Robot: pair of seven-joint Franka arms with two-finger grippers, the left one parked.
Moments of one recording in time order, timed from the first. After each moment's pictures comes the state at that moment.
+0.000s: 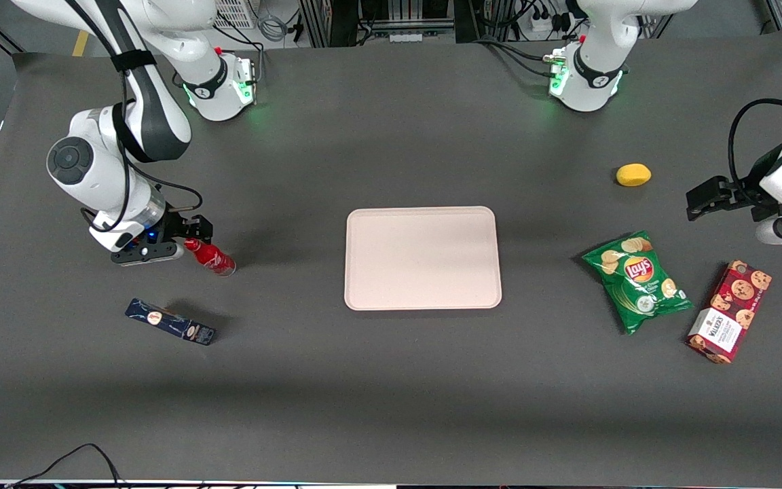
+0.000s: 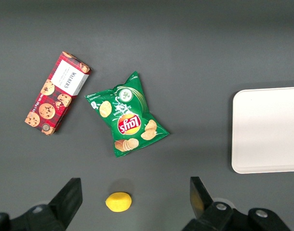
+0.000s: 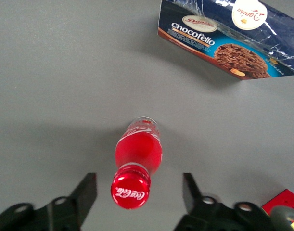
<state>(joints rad) -0.13 0.03 0.25 -2.32 0.00 2.36 0.01</state>
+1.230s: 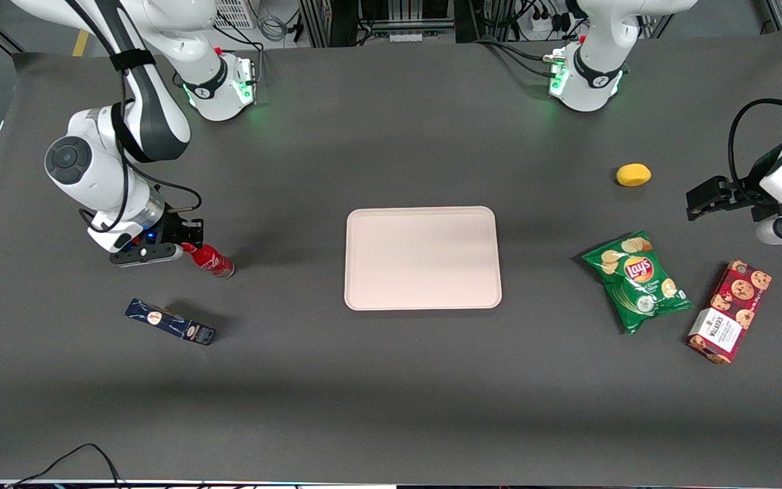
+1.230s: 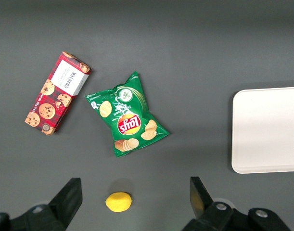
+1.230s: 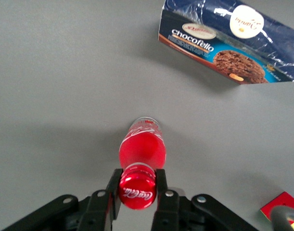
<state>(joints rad) -0.13 0.03 0.25 -2.30 0.00 2.35 0.01</state>
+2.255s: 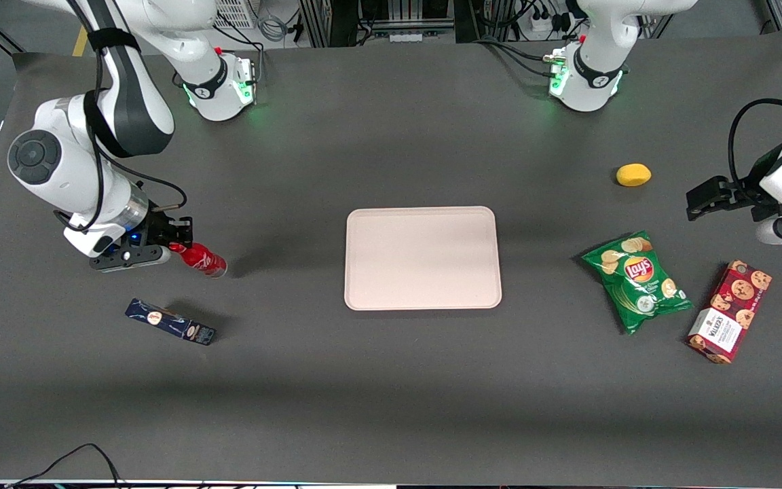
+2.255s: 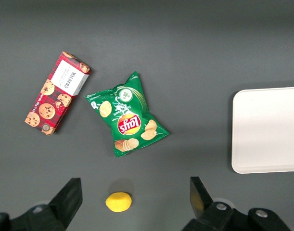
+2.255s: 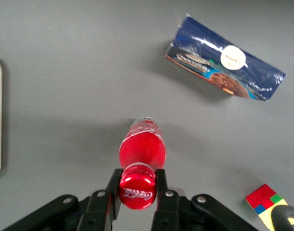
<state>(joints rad) -0.13 0.03 0.28 -2.10 0.00 2.12 0.01</state>
